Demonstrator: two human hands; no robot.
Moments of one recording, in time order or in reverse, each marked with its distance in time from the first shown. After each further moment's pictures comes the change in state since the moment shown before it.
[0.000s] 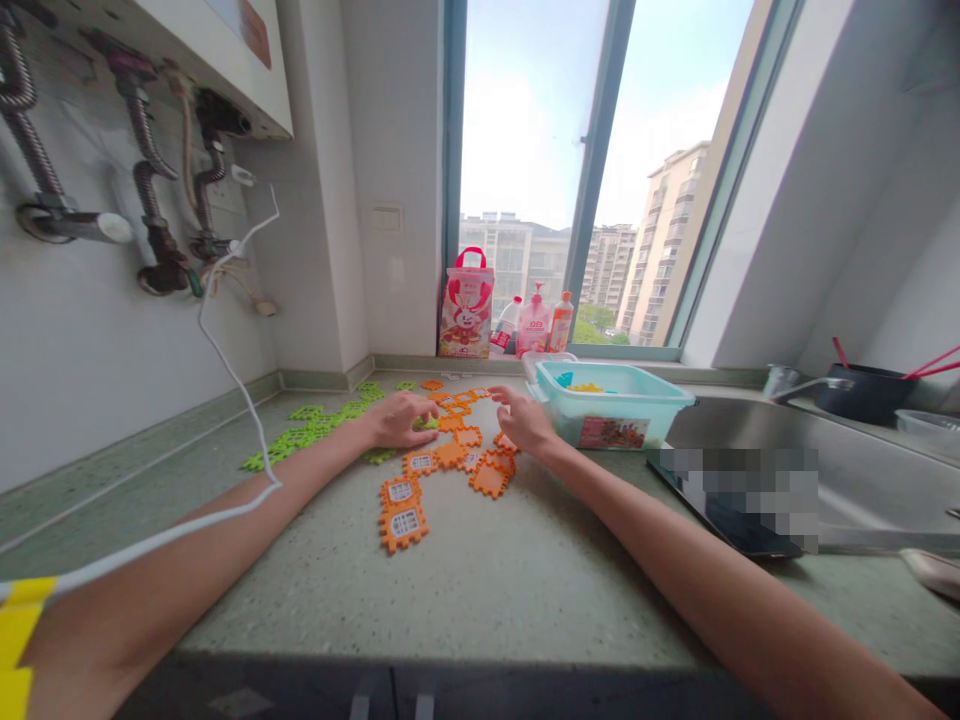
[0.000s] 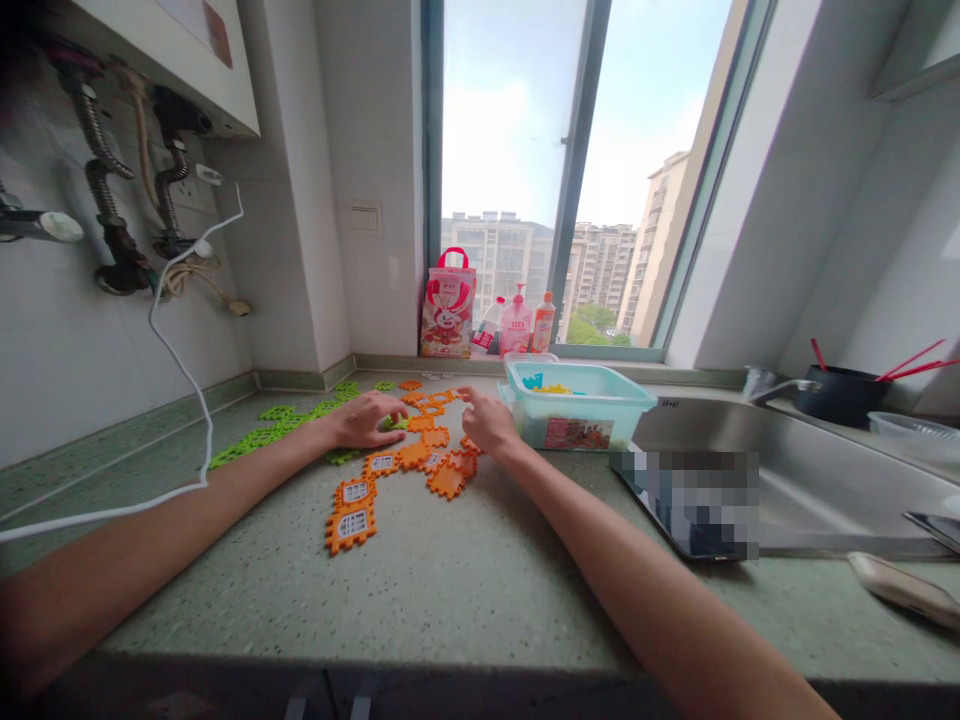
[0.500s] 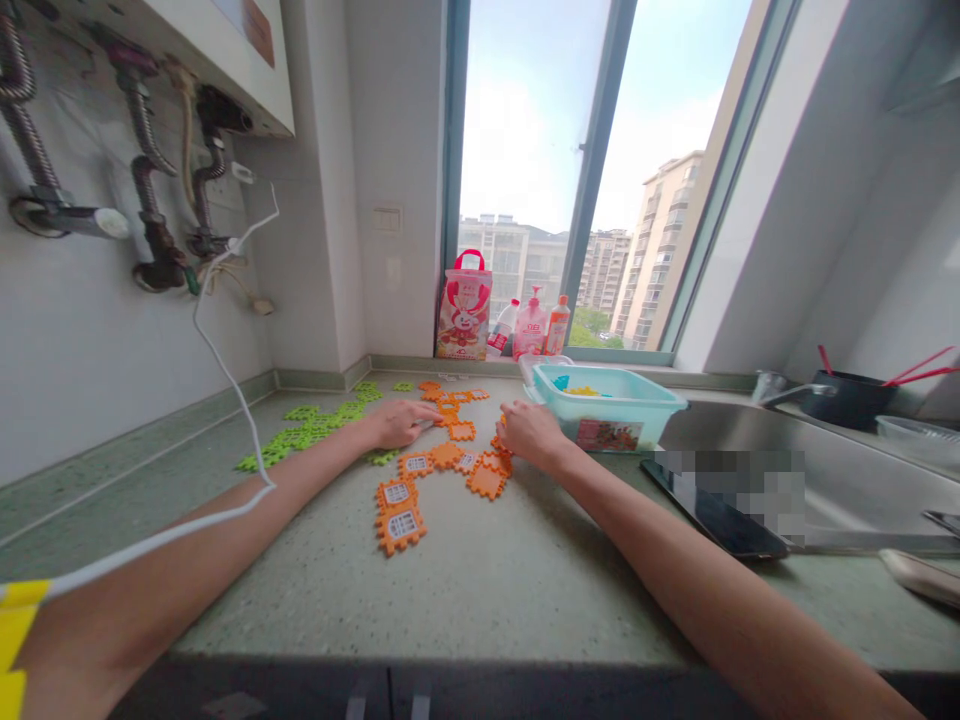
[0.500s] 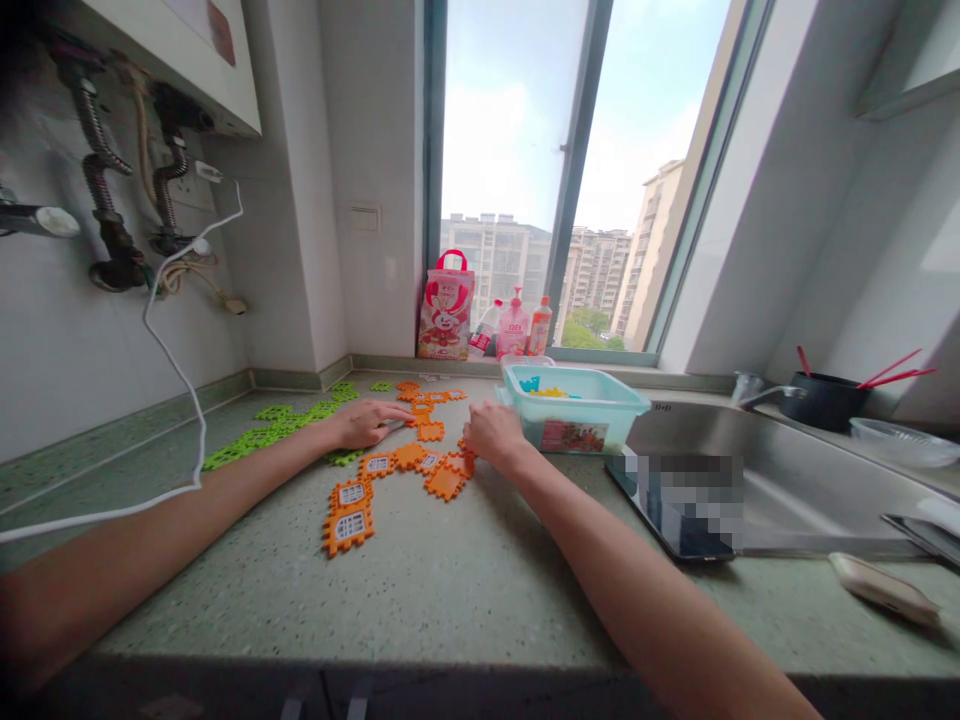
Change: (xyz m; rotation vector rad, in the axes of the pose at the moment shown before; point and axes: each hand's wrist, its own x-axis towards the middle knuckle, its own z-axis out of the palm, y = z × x) left_hand 0.002 -0.009 0.013 -0.017 -0.108 -0.112; right_hand -0.013 -0.010 -0.017 -0.469 -0.168 0.020
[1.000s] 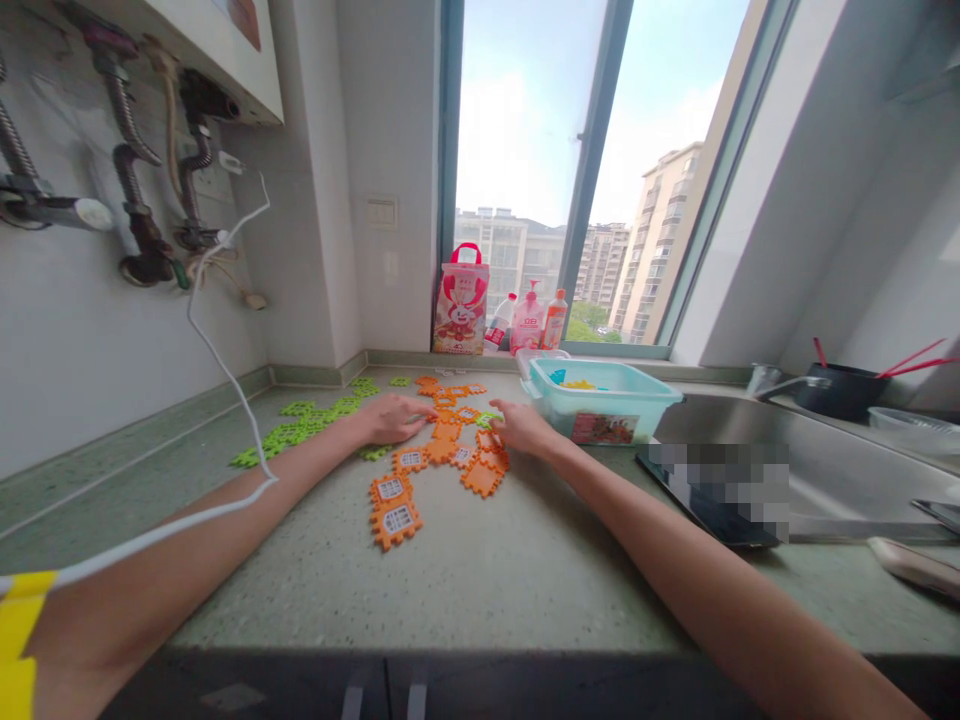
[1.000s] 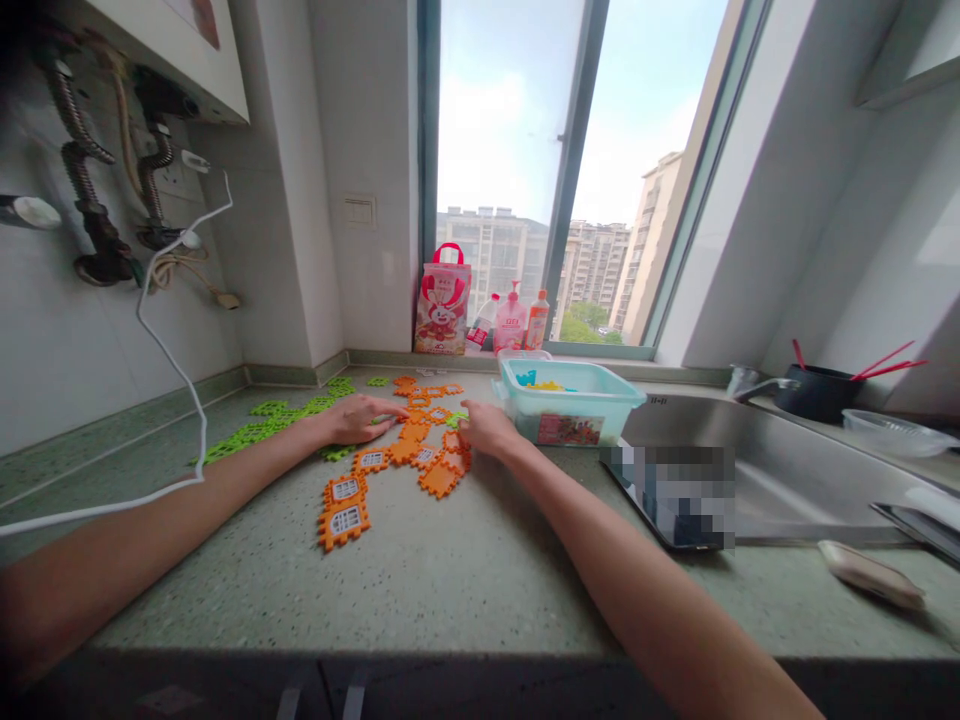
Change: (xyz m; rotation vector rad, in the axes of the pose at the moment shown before) left_hand -0.005 0.008 -0.010 0.007 -0.014 0.001; right_hand 0.015 0.013 0.022 0.254 -0.055 -0.005
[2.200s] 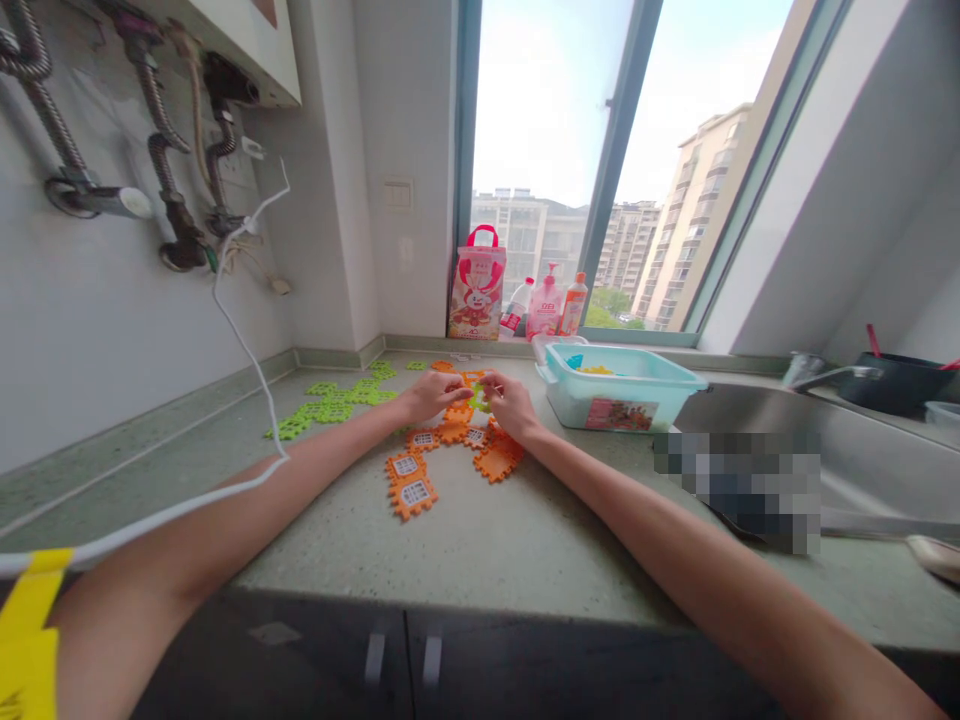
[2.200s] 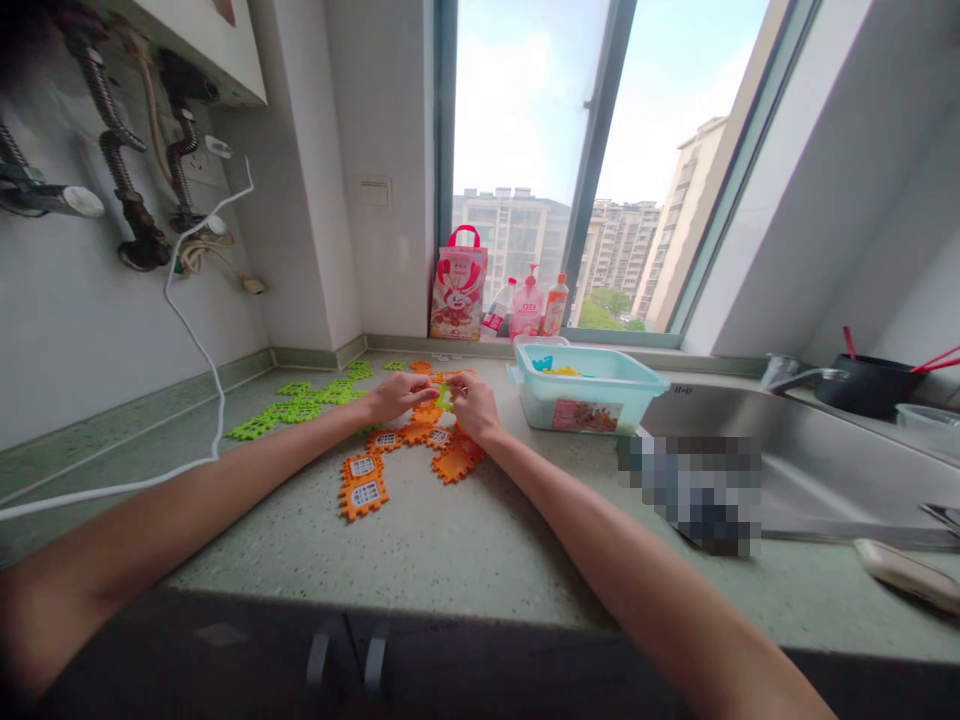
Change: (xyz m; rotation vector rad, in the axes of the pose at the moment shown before) left_hand 0.031 0.034 0.012 -0.363 0.281 -0.027; right_hand 0.014 -0.040 0.039 0.679 0.319 -0.029
